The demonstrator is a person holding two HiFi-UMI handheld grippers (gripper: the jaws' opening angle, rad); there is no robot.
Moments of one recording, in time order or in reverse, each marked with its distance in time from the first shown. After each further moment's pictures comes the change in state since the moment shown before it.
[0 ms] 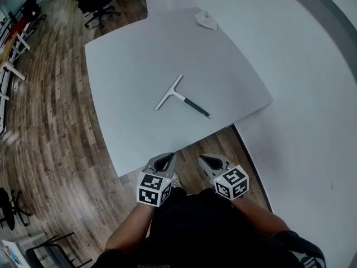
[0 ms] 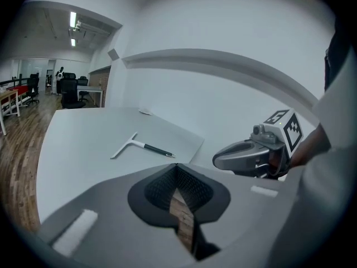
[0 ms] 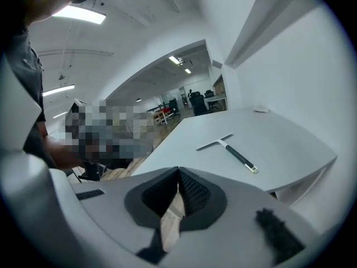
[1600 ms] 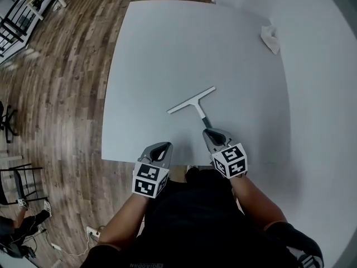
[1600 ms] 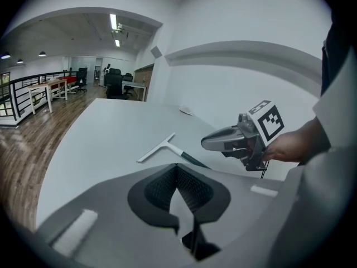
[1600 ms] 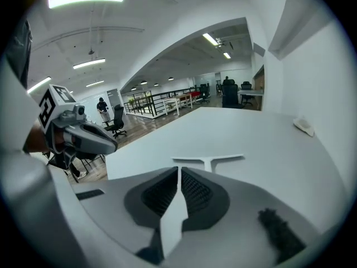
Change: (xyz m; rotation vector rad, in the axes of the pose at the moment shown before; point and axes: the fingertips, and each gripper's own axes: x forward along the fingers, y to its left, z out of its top) left arm 0.091 0.102 0.036 -0.261 0.004 0.378; right arm 0.166 -0.157 0.083 -0.315 0.188 0.256
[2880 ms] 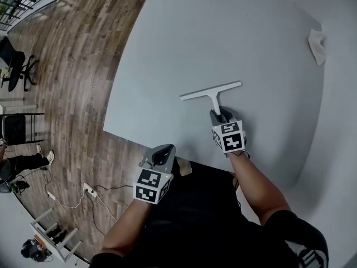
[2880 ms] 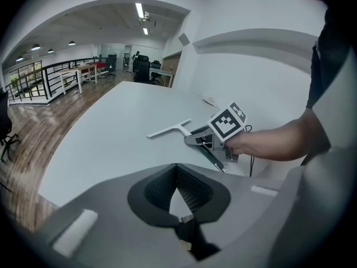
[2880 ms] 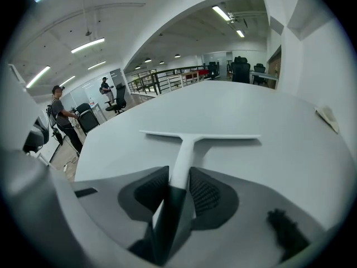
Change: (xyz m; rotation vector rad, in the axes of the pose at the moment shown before) left arm 0.001 -0.007 -0.048 -0.211 0.091 0.233; right arm 0.118 -0.052 -0.055 -0.067 0.215 0.057
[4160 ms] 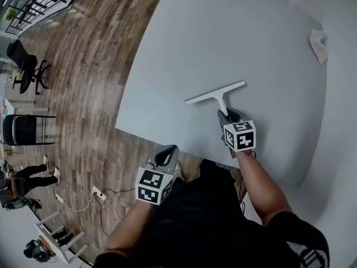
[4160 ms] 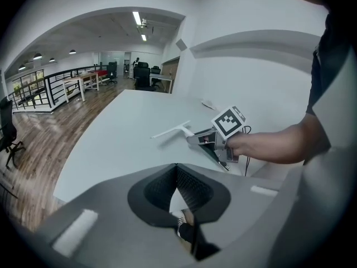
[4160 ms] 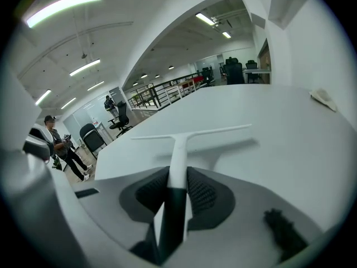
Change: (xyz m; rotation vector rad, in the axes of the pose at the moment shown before) left arm -0.037 -0.004 0.001 0.035 -0.037 0.030; right arm -0.026 0.010 0.013 0.132 -0.107 0.067
